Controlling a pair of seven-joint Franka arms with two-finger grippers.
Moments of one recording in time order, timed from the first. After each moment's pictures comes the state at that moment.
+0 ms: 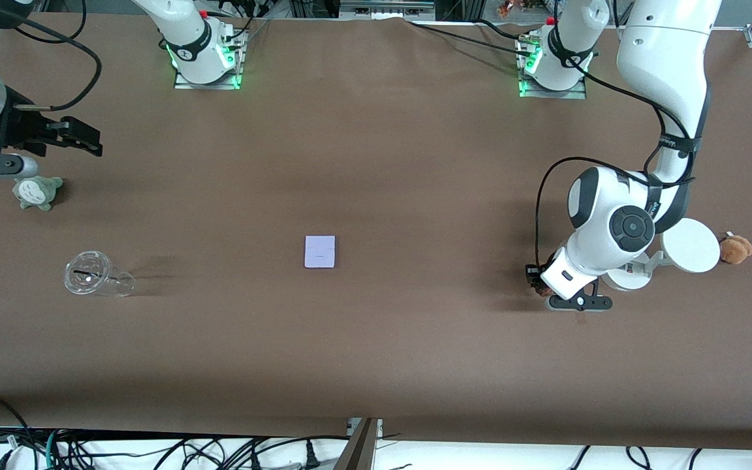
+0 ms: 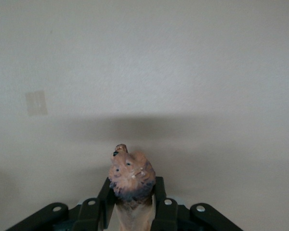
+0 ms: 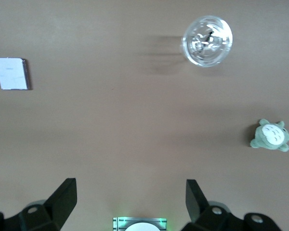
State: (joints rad) left arm -0.23 0.57 0.05 -1.76 -0.10 2.35 -0.13; right arm 0.05 0.03 0.02 -1.61 -0.02 1.50 0.03
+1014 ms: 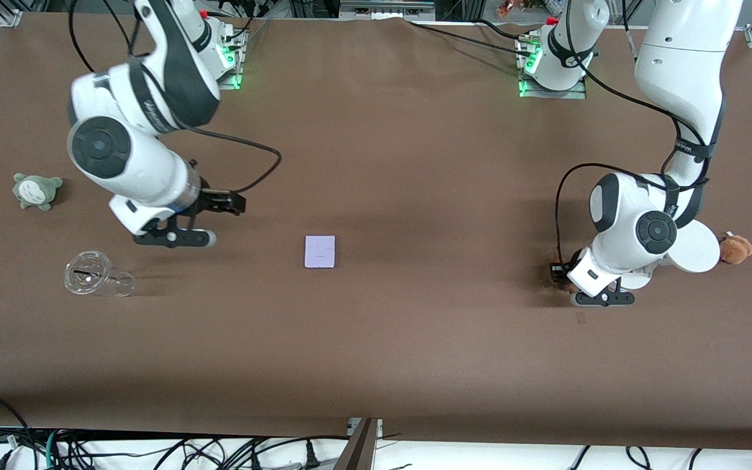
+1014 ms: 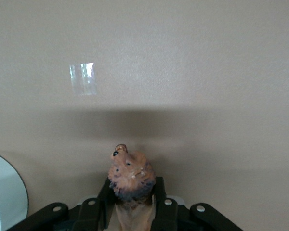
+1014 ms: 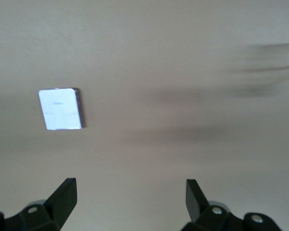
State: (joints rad) left arm -0.13 0.58 0.05 -1.85 -0.10 2.43 -0.05; right arm 0.34 0.35 0.03 -1.61 0.03 1.83 0.41
